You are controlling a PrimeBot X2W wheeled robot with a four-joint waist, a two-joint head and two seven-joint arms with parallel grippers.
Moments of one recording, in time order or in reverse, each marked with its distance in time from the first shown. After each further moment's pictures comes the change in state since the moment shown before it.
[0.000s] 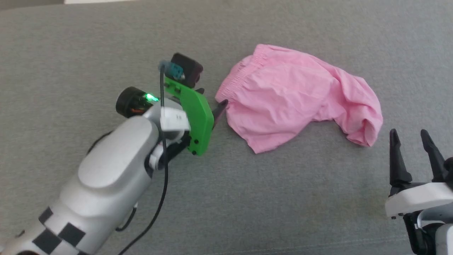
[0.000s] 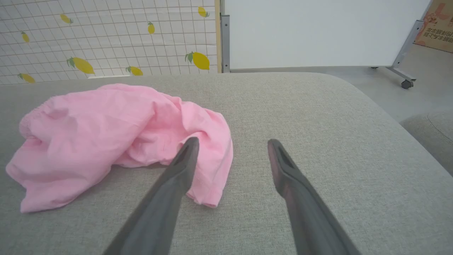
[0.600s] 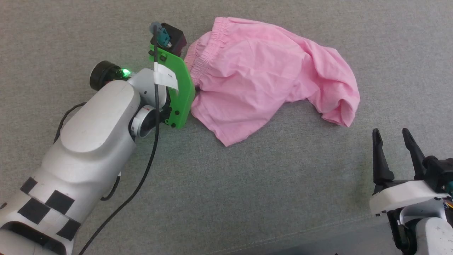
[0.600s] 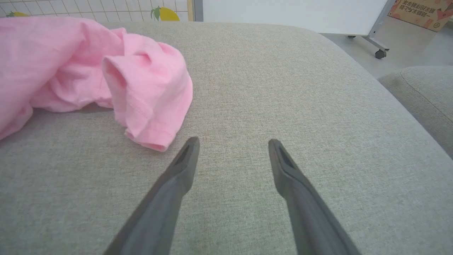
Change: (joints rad) left arm -0.178 0.017 -0.040 0.213 -0.011 -0.030 0.212; right arm -0.054 0.017 0.042 0.136 -0.043 0.000 -0.103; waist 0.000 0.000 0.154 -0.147
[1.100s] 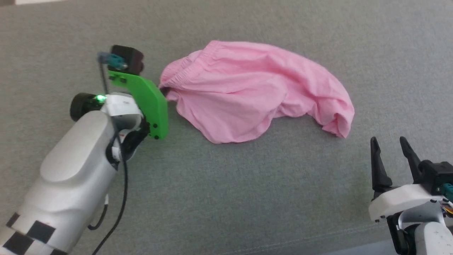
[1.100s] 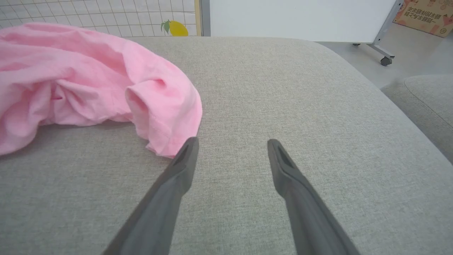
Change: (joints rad) left arm 0.184 0.051 0.141 -0.087 -0.068 0.086 -0.271; right arm 0.010 0.000 -0.005 0.027 -0.016 0.000 0.029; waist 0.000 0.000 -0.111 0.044
